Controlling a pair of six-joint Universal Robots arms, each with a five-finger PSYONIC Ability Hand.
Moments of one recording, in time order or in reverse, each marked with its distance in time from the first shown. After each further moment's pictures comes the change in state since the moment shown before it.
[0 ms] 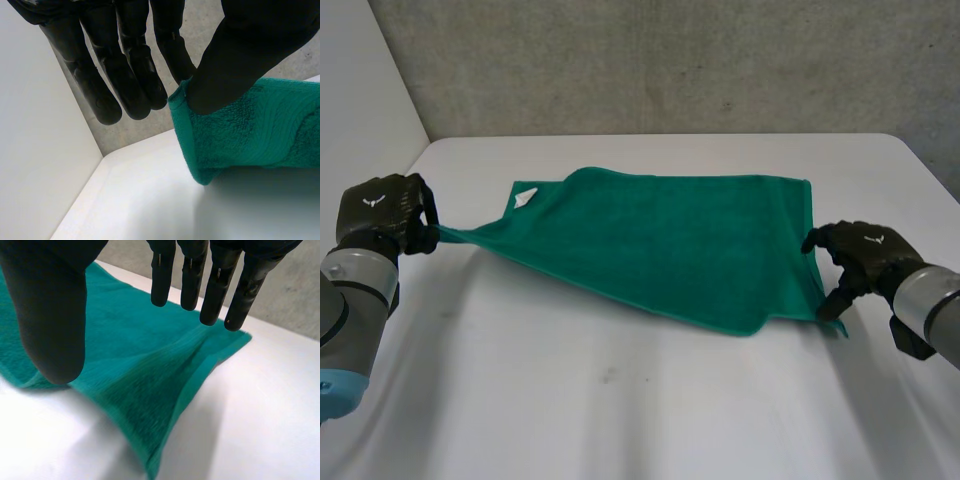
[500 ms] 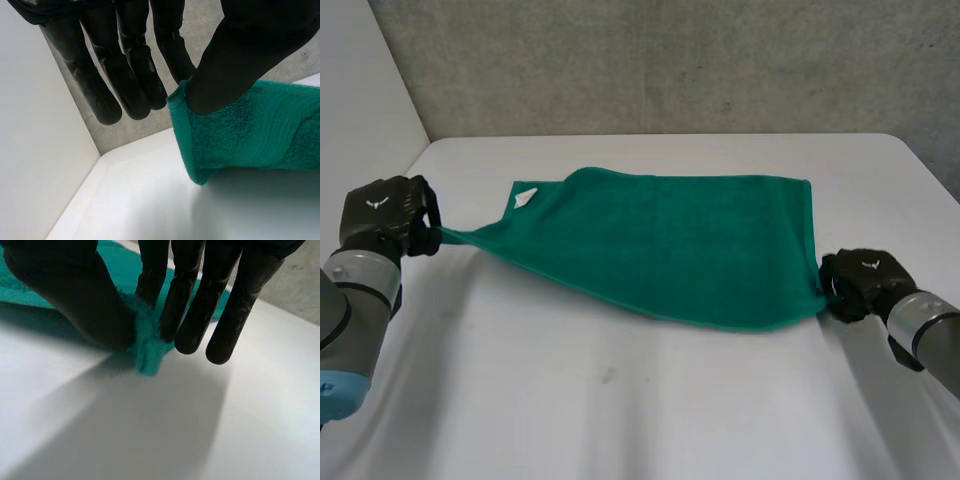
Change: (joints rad) left arm -0.007 -0.004 -0.001 -0.002 -0.001 -0.001; right arm -0.075 0.203 0.033 -0.231 -0.041 -0.130; left_hand 0.000 0.000 0.000 0.000 0.000; right_hand 0.609 0.734 0.733 0.747 0.719
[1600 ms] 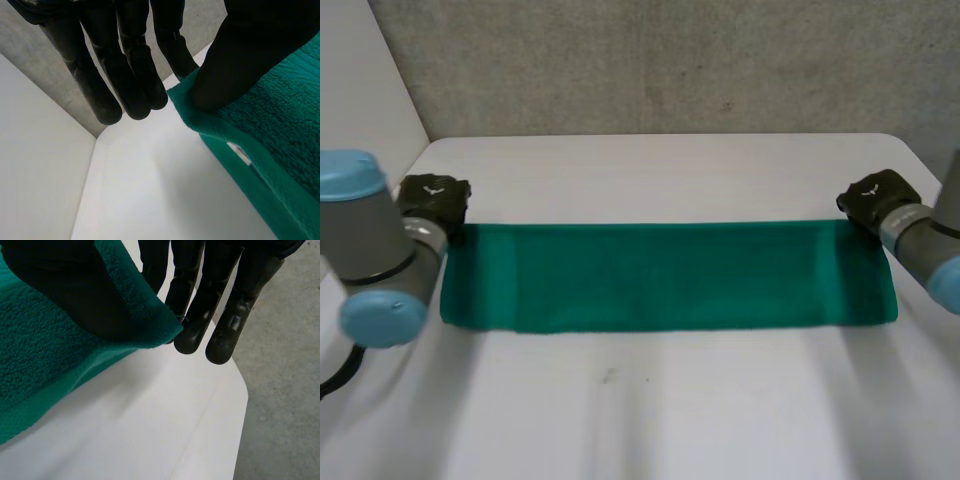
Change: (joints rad) left arm -0.107 -0.379 0.496 -0.260 -0.119 0.339; right arm 0.112 0.253 -0.667 0.323 0.271 -0.517; left_hand 0.000 0.000 0.001 0.000 0.000; right_hand 0.002 0.017 0.026 0.038 0.035
